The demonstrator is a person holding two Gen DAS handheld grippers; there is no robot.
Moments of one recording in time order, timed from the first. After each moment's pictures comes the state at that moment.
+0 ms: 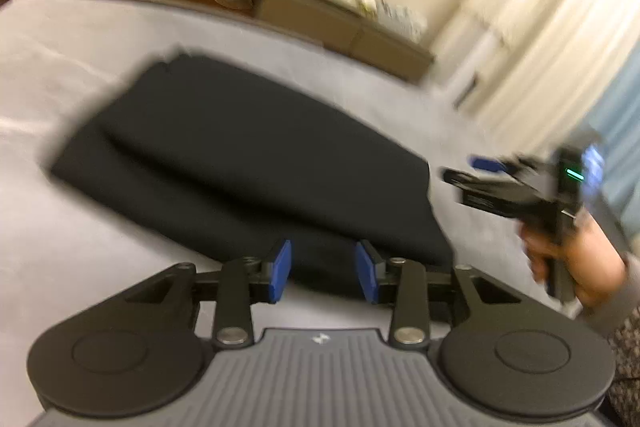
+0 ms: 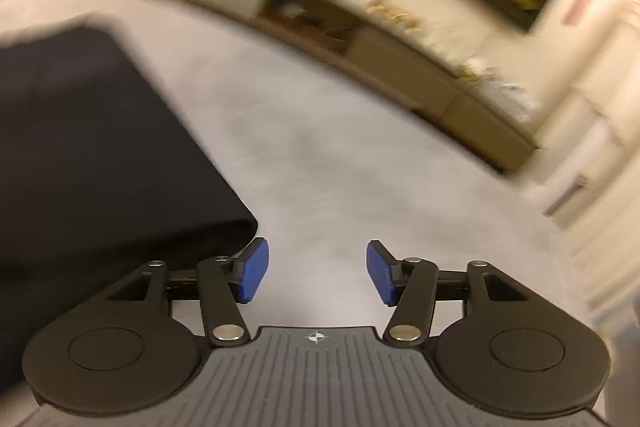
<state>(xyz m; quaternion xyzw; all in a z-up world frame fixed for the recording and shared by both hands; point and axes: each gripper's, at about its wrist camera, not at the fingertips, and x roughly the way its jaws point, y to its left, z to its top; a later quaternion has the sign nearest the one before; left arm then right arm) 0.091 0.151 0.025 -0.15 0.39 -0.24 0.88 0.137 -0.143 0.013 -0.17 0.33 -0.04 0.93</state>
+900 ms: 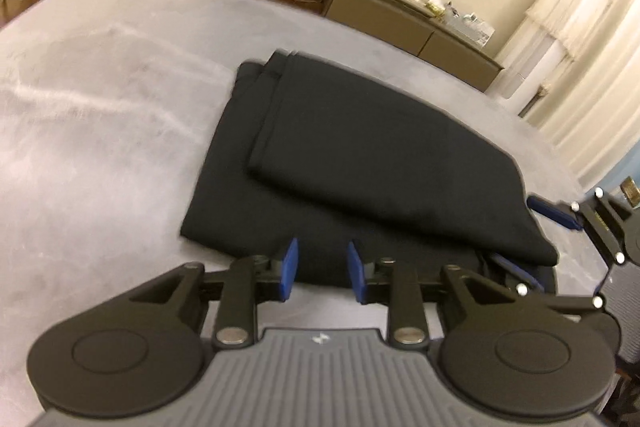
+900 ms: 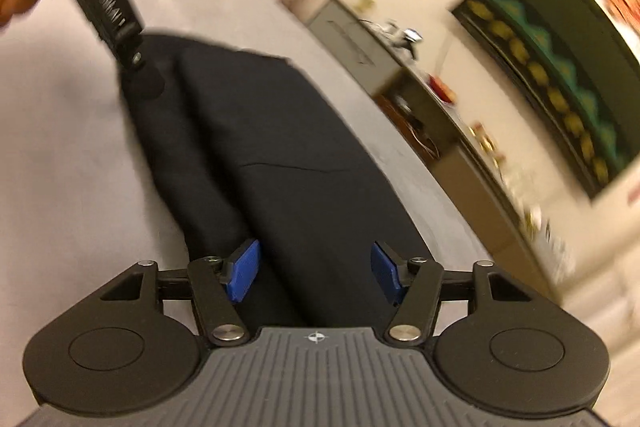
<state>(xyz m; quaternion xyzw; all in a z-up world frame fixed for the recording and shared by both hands) 0.118 0.181 -0.009 -0.13 0.43 -0.17 0.88 0.079 -0.006 -0.024 -0.40 0.26 0.12 0.87</state>
